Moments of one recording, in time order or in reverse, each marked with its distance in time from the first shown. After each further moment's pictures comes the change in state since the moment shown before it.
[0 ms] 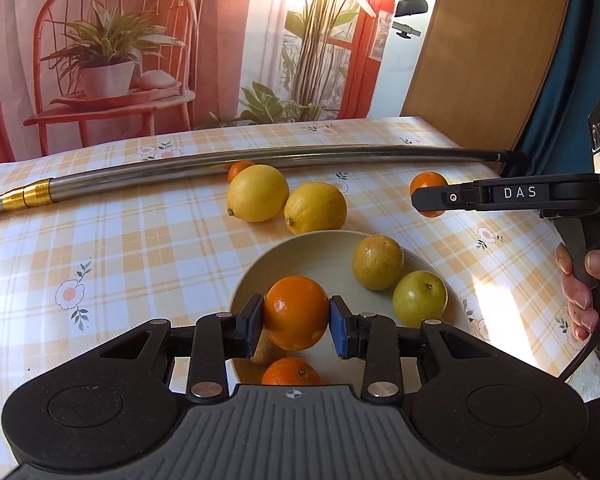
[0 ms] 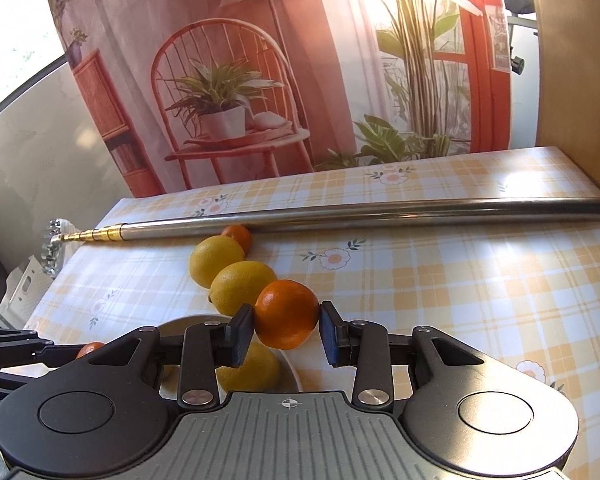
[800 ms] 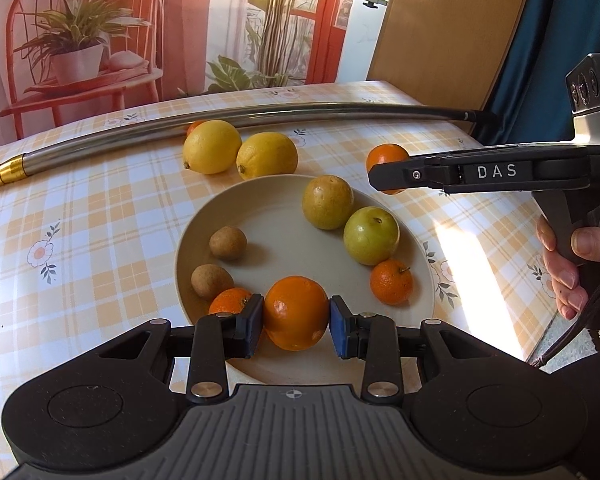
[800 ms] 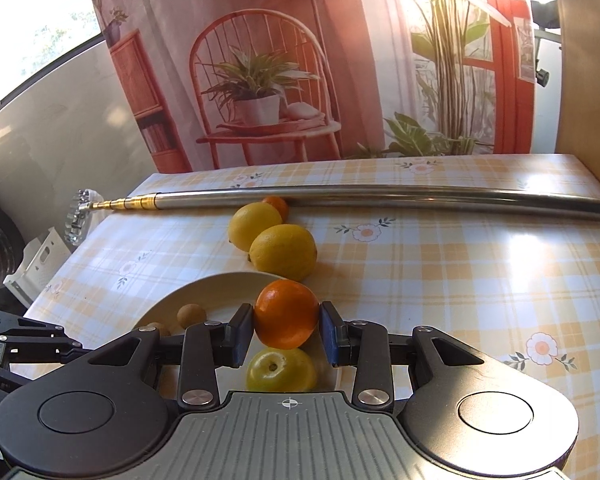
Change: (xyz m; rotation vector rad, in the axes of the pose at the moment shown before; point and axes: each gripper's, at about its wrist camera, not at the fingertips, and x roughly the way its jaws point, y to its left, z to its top) left arm -0.006 -0.025 -0.029 0.052 0.070 -0.061; right arm -0.021 0.023 -0.030 -0.085 0.013 0.050
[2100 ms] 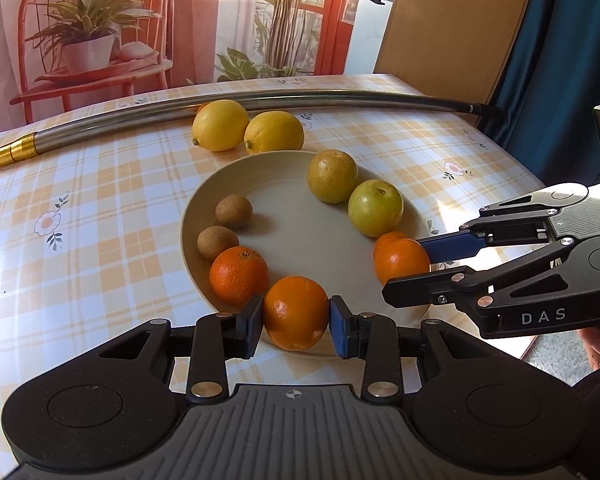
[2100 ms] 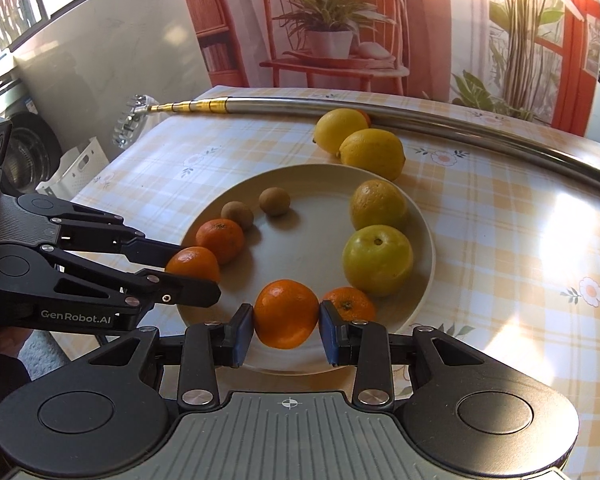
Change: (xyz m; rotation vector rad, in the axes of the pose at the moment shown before) left arm -0.003 -0.002 -0.022 -0.019 0.001 0.026; right arm -0.005 0.056 -0.053 -0.160 0.188 0.082
